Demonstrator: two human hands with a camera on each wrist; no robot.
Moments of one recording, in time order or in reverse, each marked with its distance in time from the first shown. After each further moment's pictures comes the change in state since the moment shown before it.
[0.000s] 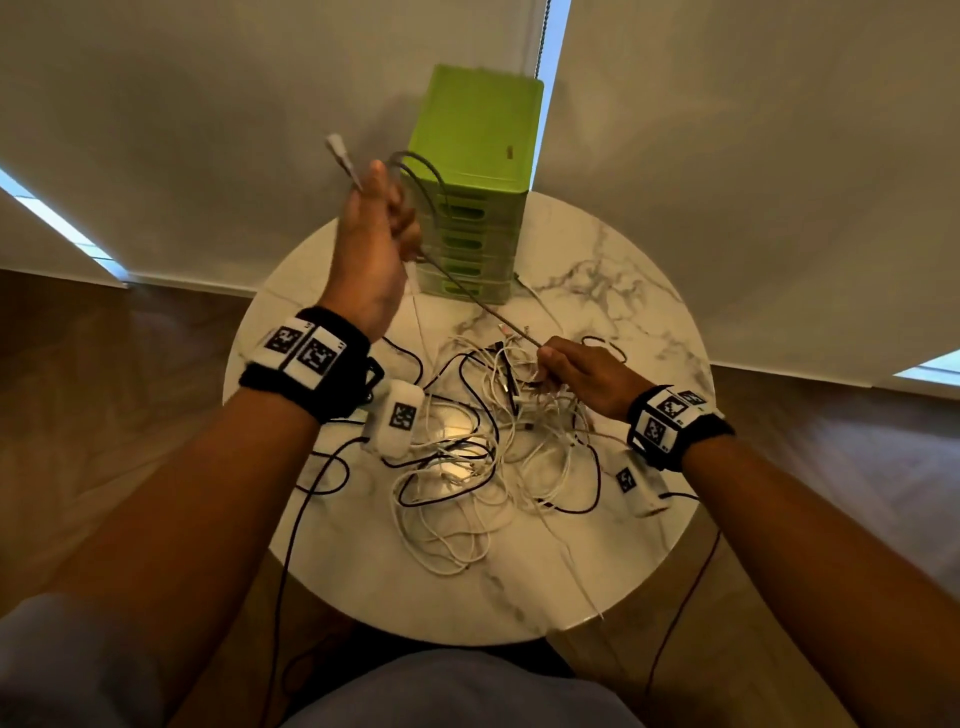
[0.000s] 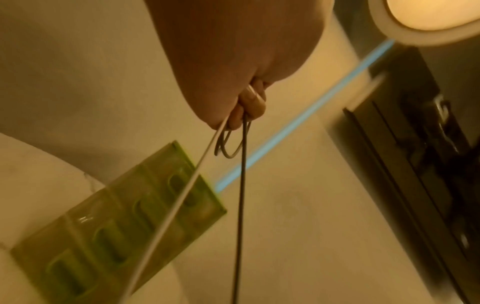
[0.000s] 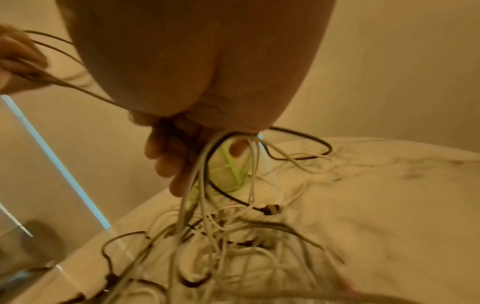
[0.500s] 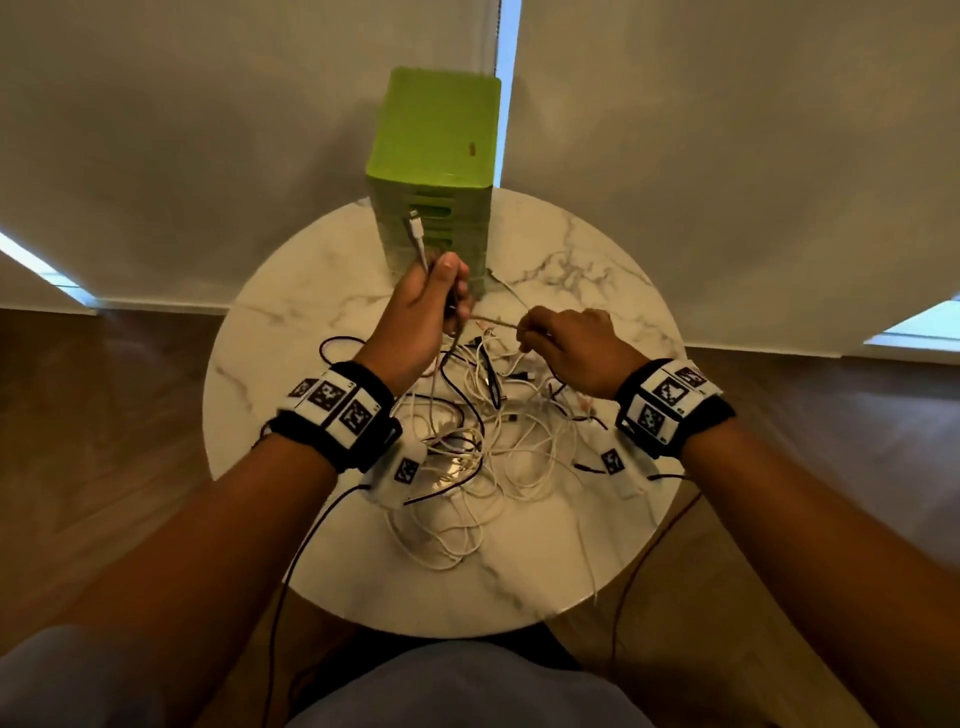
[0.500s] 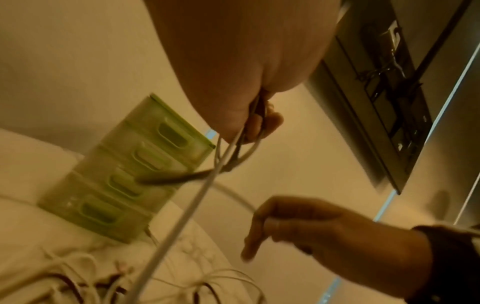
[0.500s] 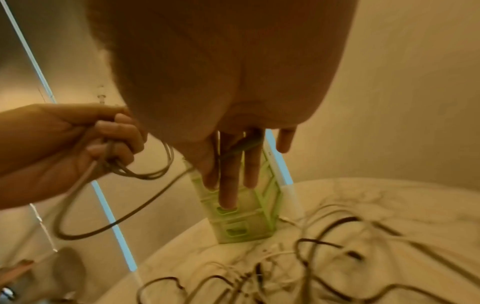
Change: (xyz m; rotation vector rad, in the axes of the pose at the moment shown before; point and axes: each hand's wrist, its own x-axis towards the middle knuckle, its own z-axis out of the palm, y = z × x) left_hand -0.054 -0.051 0.010 0.370 -0.326 -0.148; right_hand -0.019 -0.045 -0.022 -0.349 0.114 0.056
